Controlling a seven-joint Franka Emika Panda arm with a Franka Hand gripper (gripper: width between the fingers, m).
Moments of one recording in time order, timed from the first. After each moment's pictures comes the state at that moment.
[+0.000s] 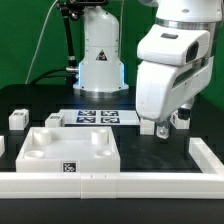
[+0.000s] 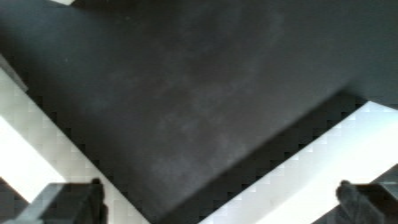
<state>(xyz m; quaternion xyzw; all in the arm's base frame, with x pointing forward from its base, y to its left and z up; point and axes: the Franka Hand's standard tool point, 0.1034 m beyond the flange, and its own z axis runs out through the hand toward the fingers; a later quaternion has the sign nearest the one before) 0.603 0.093 0.080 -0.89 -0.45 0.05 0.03</state>
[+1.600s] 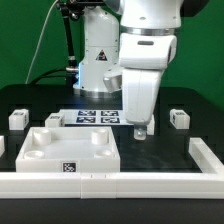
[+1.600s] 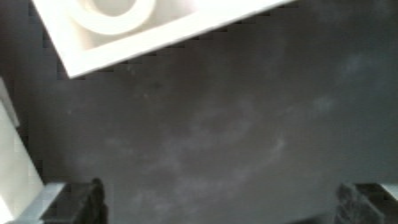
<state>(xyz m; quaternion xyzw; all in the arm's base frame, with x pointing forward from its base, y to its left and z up) 0.572 0.045 0.069 -0.80 -0.60 0.04 0.03</state>
